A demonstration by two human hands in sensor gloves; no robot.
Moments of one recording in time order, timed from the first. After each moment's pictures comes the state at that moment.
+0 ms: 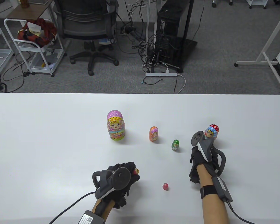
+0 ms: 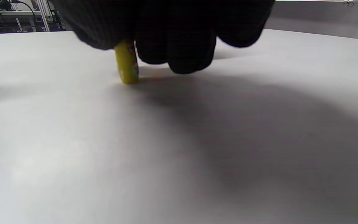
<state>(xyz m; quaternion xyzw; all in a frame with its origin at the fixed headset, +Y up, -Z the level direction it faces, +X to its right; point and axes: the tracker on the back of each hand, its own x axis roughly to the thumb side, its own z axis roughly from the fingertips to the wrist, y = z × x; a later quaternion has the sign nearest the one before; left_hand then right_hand) -0.118 -0.715 -0.275 0.08 -0.14 0.13 0.98 0.228 -0.760 -0.397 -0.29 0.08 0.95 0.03</state>
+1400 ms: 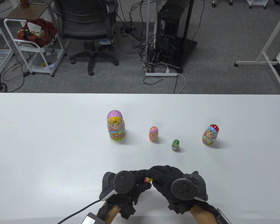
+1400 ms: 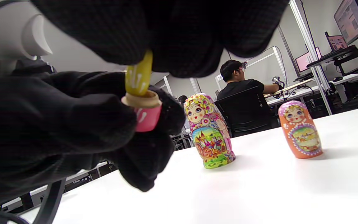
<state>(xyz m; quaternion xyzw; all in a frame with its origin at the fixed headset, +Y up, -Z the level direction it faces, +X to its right) -0.095 -0.718 -0.261 0.01 -0.21 0.26 0.94 0.109 -0.683 -0.246 0.30 -0.13 0.91 0.25</state>
